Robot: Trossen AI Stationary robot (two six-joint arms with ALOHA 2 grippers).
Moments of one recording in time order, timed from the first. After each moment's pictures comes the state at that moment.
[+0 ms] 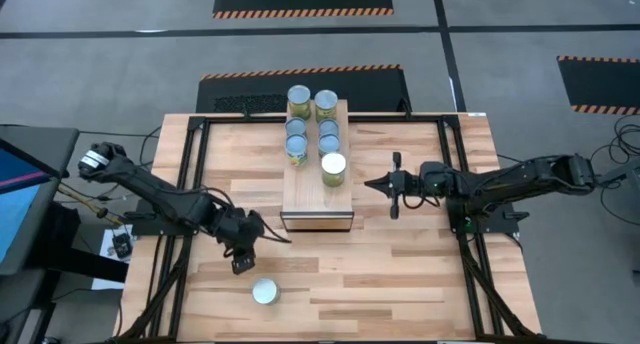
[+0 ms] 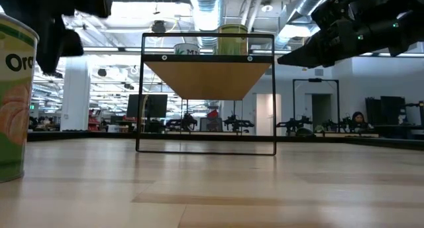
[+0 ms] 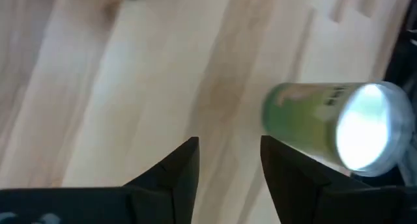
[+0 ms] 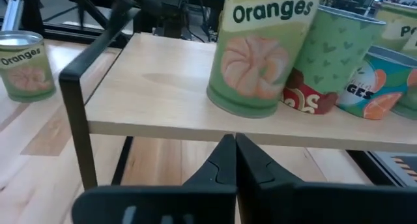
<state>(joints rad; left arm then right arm) -0.41 1.25 0.87 -0.77 0.06 -0.81 -0.10 1.00 0.29 0.54 0.05 -0.17</state>
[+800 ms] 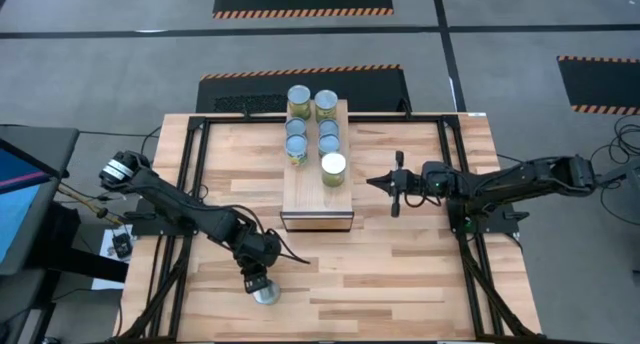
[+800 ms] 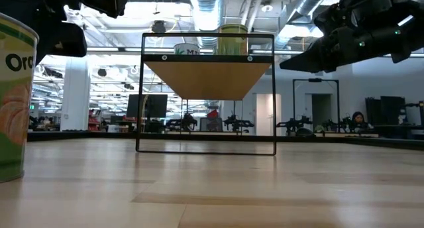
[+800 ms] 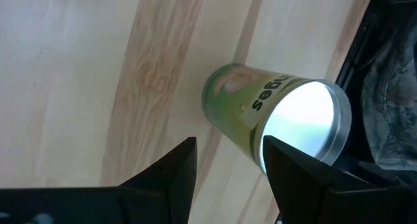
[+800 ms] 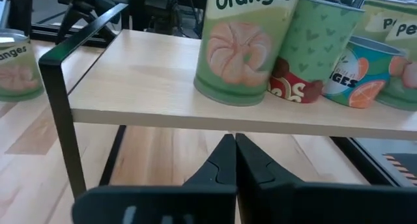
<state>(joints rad) -0.45 1.52 1.08 -0.79 0.23 -0.84 -0.13 1.00 0.24 0.61 0.05 -0.16</state>
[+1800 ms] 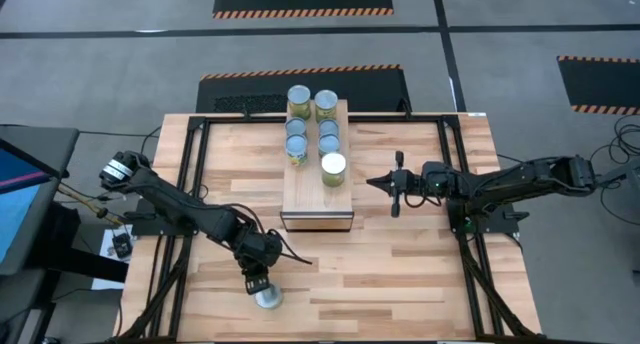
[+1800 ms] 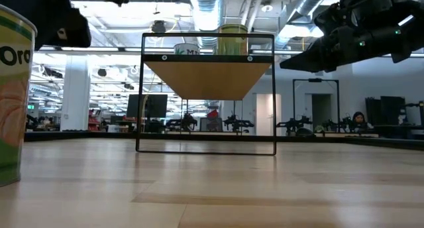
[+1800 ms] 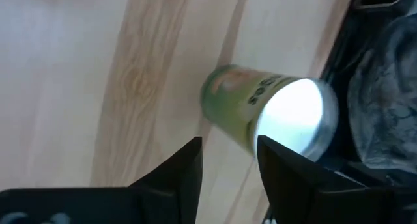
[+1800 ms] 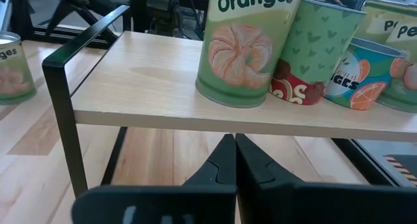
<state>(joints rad) -0.45 1.53 1.12 -0.80 0.24 -0.84 -0.13 1.00 0.24 0.62 0.05 -0.16</state>
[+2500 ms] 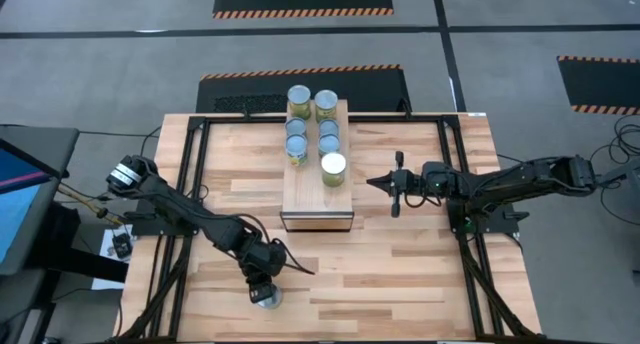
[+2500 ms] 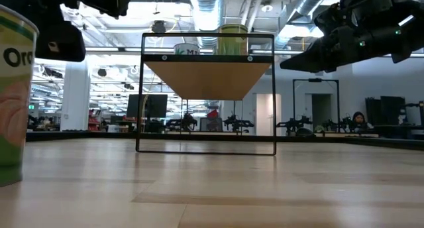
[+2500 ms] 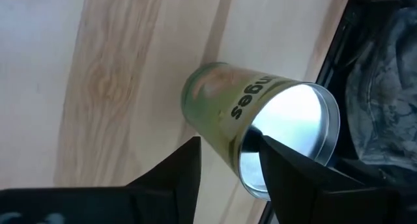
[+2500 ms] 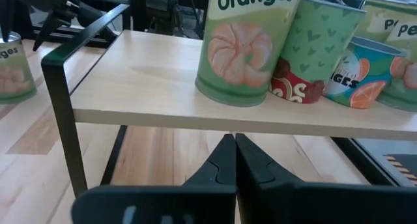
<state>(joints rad) -0.48 1.60 1.11 -0.71 0.26 -0.88 -0.13 1.00 0.24 0.62 0.05 -0.16</state>
